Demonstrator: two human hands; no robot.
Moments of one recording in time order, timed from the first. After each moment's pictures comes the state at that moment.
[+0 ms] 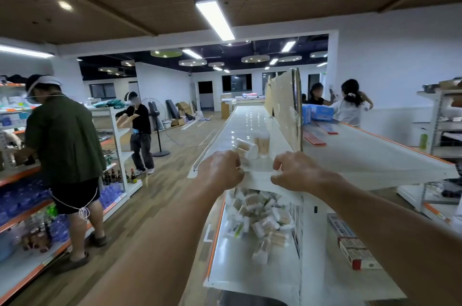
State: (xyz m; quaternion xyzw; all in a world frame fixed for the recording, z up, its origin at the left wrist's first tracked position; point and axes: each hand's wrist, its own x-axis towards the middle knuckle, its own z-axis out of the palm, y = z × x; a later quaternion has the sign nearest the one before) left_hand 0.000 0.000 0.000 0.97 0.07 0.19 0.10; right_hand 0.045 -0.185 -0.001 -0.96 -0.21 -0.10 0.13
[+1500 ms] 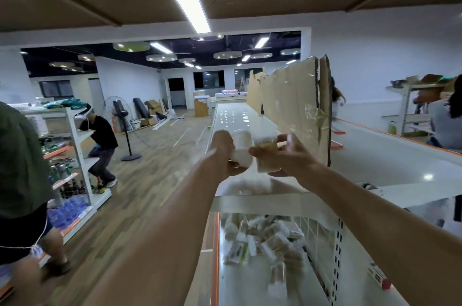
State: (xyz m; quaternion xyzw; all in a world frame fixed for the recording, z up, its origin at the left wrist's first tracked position) left_hand 0.140 0.067 0.022 0.57 0.14 0.02 0.81; right_hand 0.141 -0.099 0.000 -0.75 -0.15 -0.02 0.64
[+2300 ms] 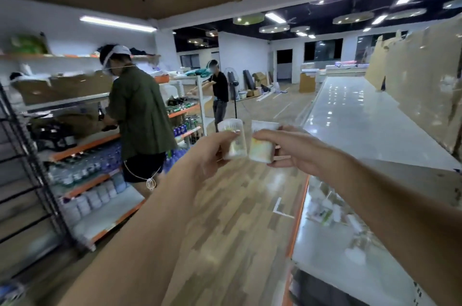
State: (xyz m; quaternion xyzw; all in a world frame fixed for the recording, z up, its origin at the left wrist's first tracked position) left_hand -0.087 0.189 -0.021 0.64 0.22 0.19 0.71; right_hand 0.037 0.029 -0.017 -0.69 -0.32 0.25 0.60
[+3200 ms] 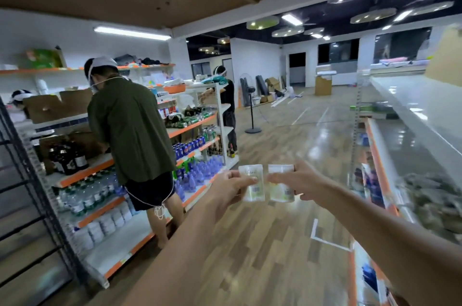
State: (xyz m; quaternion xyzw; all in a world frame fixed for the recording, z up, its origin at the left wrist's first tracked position) left_hand -0.005 0.470 -0.098 0.69 0.24 0.17 0.66; right_hand 0.124 0.321 -0.086 -0.82 -0.27 0.18 0.48
